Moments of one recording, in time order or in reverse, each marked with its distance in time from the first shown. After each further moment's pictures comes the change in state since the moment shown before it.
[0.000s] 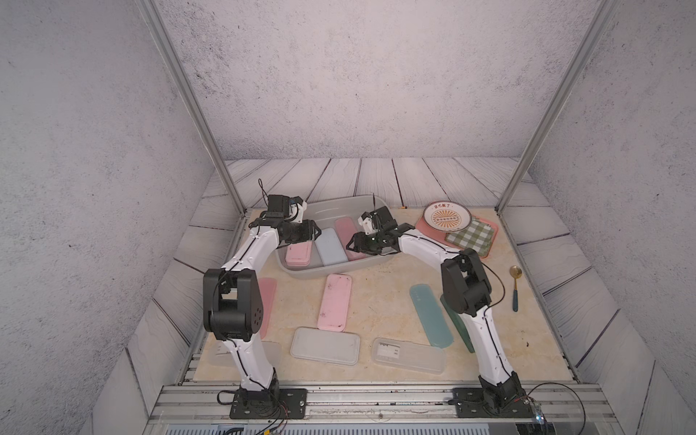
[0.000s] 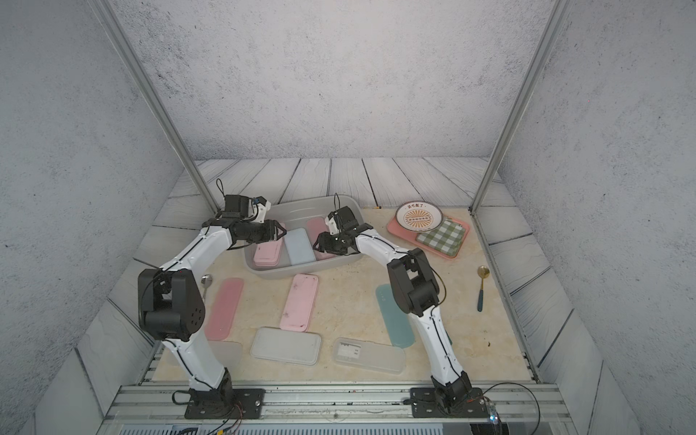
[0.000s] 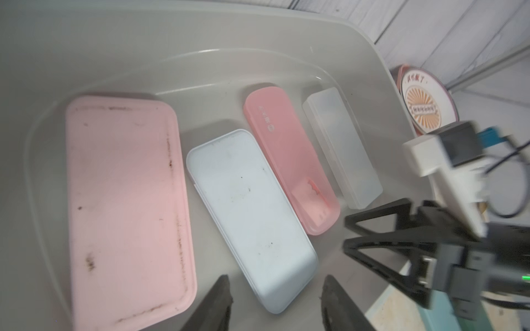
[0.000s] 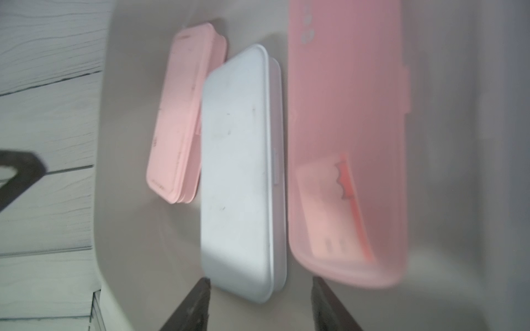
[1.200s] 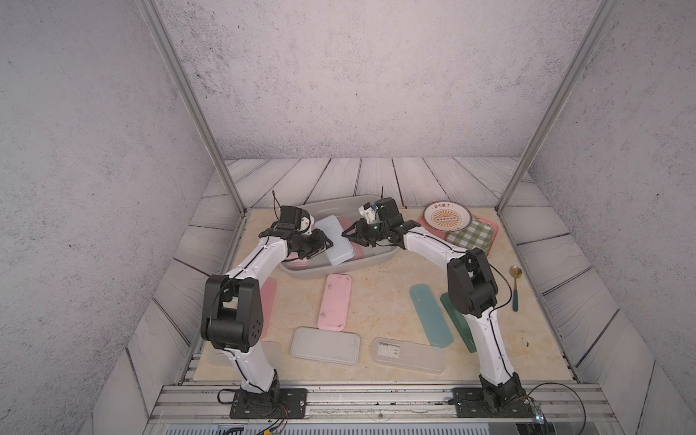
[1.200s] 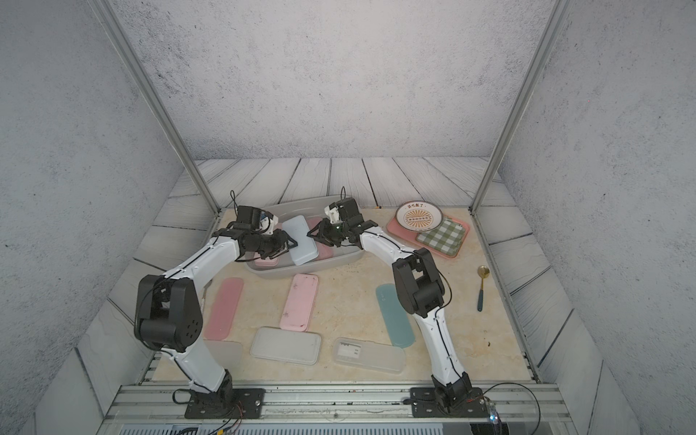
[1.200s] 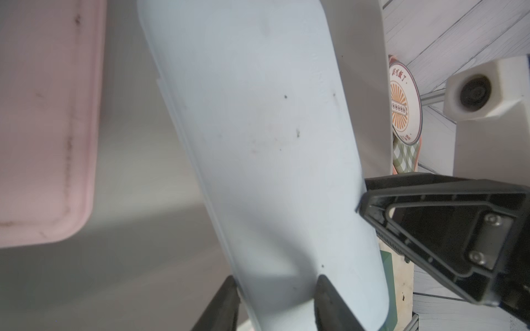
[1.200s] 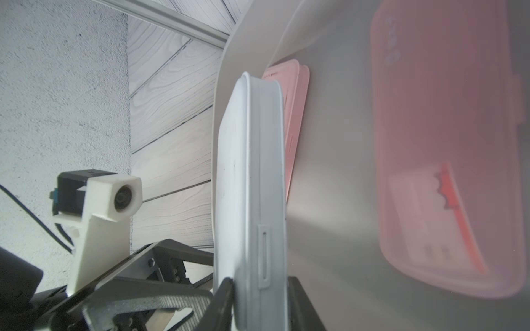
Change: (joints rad) left arm -0.050 -0.045 -0.153 0.080 0.091 -0.403; right arm -0.005 0.095 0.114 0.197 -0.240 0.382
